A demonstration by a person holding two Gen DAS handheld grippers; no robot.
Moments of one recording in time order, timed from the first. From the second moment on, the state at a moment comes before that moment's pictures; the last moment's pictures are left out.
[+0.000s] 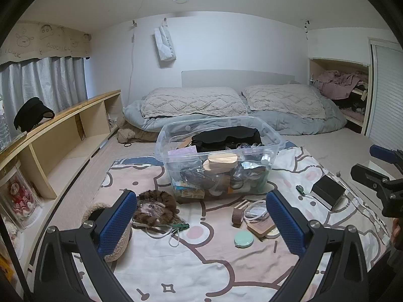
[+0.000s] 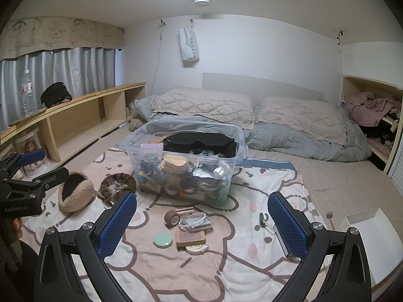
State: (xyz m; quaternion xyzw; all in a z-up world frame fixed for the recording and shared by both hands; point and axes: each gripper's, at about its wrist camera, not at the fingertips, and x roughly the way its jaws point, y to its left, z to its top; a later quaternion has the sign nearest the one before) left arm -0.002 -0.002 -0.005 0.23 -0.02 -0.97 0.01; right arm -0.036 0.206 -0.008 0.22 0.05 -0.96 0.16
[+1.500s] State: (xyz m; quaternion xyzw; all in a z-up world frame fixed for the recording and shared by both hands) left arm -0.001 -0.004 -0.012 0.23 -0.02 -0.97 0.01; right arm -0.044 0.214 -0.001 0.23 0.05 -0.96 0.16
